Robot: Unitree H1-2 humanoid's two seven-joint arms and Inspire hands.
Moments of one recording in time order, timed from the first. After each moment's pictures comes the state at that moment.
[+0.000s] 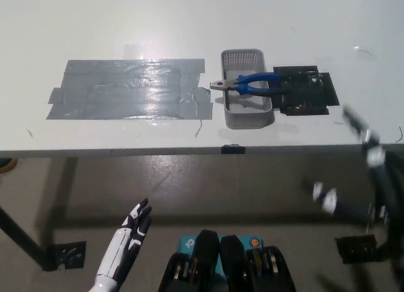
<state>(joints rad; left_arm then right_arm) 0.05 0.12 -0.14 -0.02 0.21 0.02 -0.03 -0.22 -0.26 0.06 -0.35 -0.25 -0.06 0.06</state>
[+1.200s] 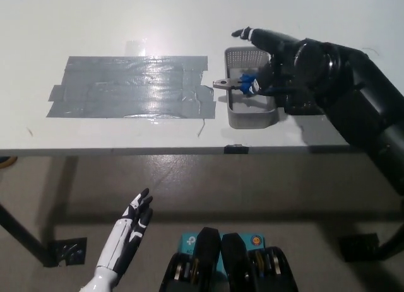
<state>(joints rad) 0.02 0.13 -0.14 -0.06 0.22 0.03 -0.04 -1.17 -0.27 0.58 0.72 -0.42 0.31 0.45</state>
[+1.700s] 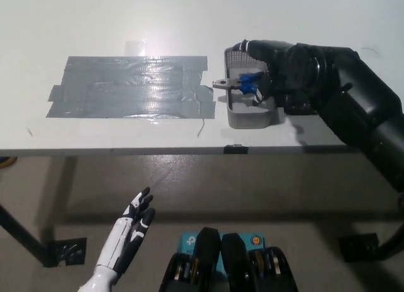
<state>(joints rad) 0.02 0.14 -0.15 -0.08 0.25 0.05 -0.04 -1.18 -0.27 0.64 0.74 -0.50 0.29 0.50</state>
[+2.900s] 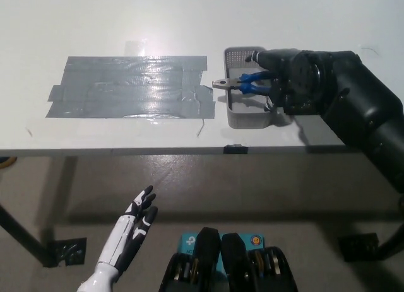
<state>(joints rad) 0.01 0.14 -0.15 -0.08 0.25 0.06 -0.06 -1.18 -0.27 0.67 0.82 -0.60 0.25 0.53</state>
